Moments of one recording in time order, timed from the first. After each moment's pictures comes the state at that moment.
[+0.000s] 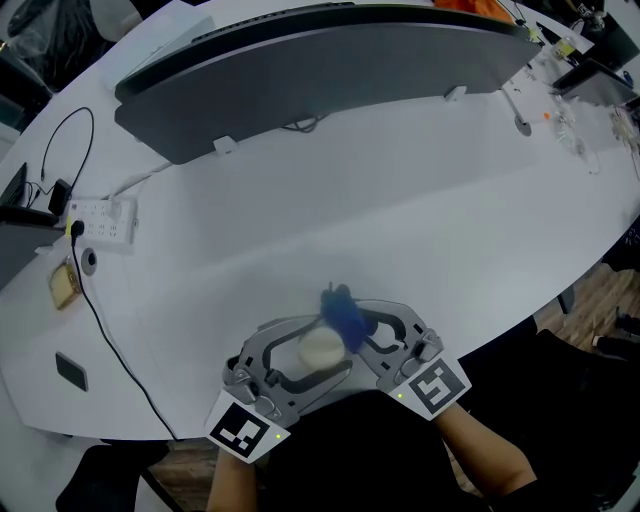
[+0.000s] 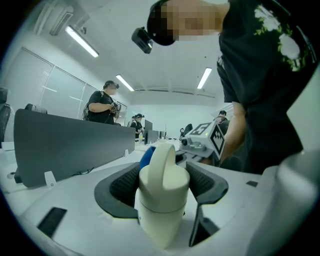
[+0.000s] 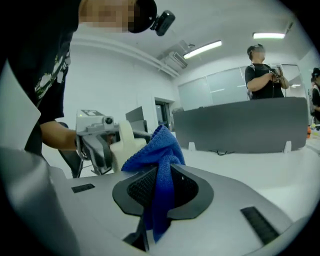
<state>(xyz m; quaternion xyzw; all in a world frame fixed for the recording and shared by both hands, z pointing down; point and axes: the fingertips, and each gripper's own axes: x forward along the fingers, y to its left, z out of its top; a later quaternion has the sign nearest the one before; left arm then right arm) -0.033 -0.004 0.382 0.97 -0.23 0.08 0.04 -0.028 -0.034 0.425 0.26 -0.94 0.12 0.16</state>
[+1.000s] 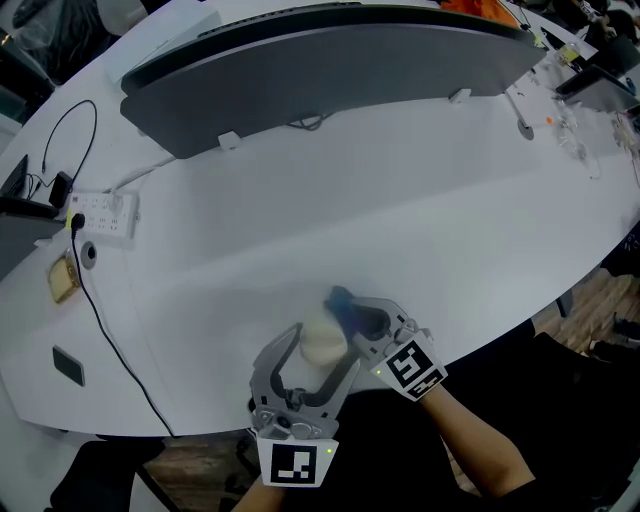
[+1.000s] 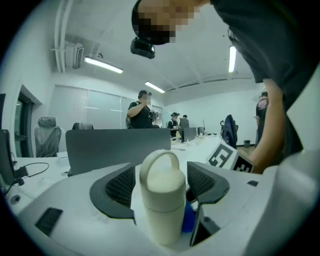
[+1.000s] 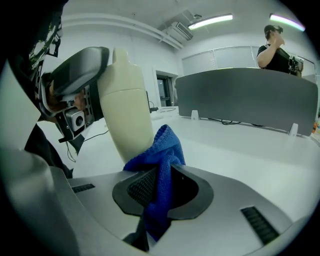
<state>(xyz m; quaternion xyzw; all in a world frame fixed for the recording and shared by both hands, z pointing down) -0.046 -0.008 0.374 0.87 -0.48 0.11 0.04 -0.024 -0.021 0.514 0.22 -0.92 0.13 0.28</state>
